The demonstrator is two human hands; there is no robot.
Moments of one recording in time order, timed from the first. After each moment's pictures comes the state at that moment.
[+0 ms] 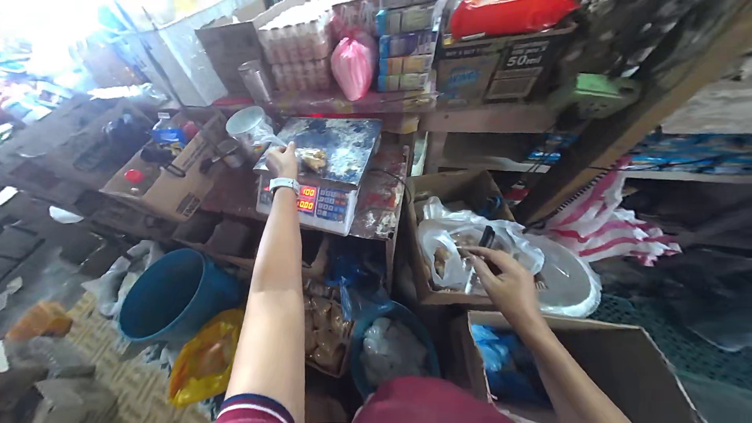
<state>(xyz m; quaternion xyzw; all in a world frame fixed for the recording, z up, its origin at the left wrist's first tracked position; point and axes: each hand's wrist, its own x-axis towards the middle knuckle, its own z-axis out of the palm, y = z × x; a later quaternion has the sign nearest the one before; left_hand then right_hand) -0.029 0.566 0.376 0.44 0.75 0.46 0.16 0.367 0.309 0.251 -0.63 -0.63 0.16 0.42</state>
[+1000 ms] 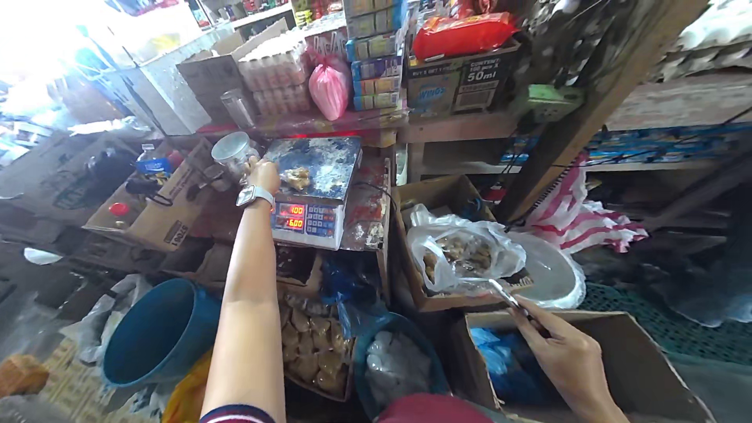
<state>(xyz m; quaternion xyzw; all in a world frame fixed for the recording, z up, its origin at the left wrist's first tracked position) -0.052 0.572 0.407 0.71 0.70 0.07 -0.03 0.398 0.211 0.234 -0.66 -0.61 0.02 0.44</state>
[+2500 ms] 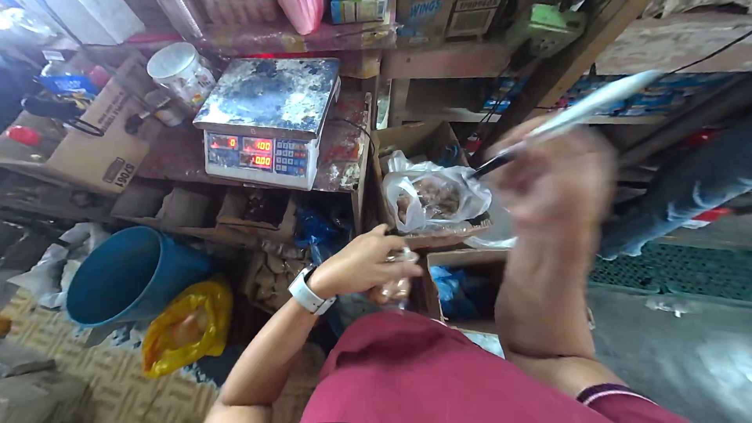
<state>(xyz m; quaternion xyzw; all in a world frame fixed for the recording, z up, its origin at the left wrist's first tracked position) 0.124 0.280 0.353 0.80 0.34 0.12 0.47 0.381 0.290 0.384 -0.36 -0.49 0.38 0.70</state>
